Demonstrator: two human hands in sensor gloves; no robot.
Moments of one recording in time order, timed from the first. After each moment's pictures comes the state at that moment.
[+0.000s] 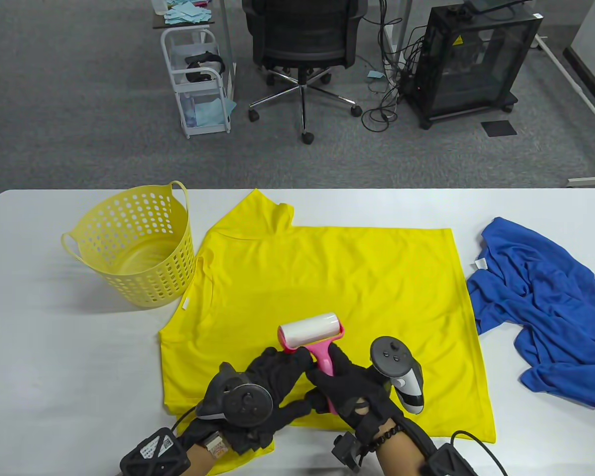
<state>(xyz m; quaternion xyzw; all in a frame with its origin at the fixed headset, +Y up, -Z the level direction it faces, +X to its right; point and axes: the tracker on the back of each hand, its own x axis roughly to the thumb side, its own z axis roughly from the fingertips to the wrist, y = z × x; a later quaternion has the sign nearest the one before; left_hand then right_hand) -0.123 -0.728 -0.248 0.07 -0.33 0.10 0.94 0.112 -0.742 -0.262 0.06 0.14 0.82 0.54</state>
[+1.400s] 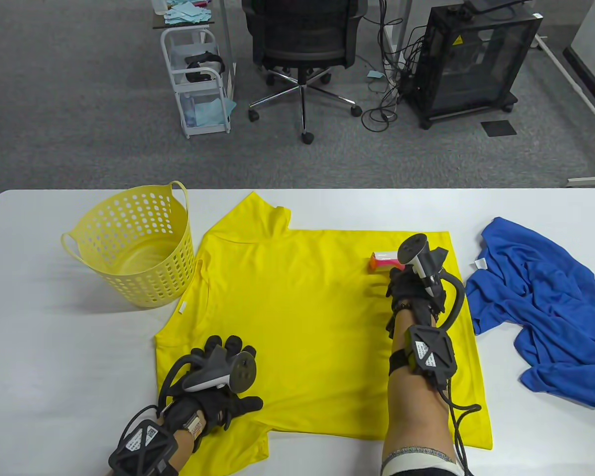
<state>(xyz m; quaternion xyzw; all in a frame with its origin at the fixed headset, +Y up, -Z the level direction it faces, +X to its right) -0.174 -0.792 -0.283 -0.27 -0.19 -0.07 0.94 0.209 -0.732 -0.457 -0.27 0.10 0.95 0.13</state>
